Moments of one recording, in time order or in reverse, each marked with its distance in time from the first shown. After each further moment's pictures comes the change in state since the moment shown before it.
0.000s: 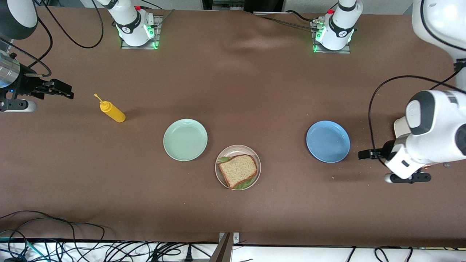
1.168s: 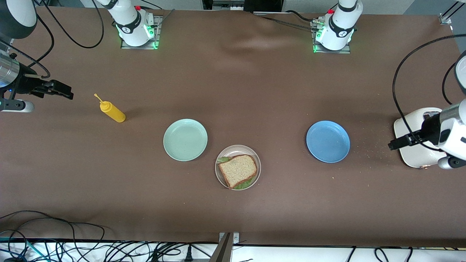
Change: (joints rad) left arm 0.017 -0.189 -0.006 0.027 0.001 -0.100 -0.221; right arm 0.000 -0.001 0.000 0.004 0.000 -0.007 0.064
